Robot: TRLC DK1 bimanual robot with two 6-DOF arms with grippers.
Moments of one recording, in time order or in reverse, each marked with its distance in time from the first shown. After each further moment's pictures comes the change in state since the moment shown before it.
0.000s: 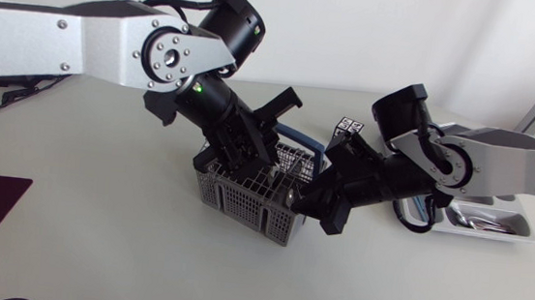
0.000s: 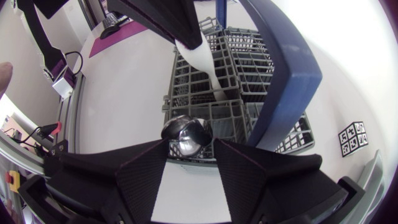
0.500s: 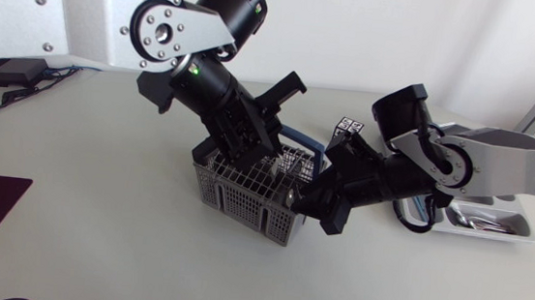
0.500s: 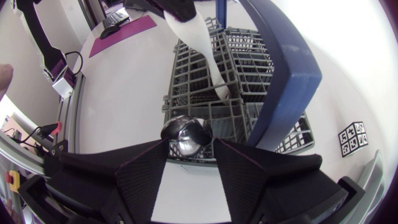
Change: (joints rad) left arm -0.010 -0.017 0.061 -0.063 0.005 -0.028; right arm 0.000 0.000 0.000 0.001 0.000 0.000
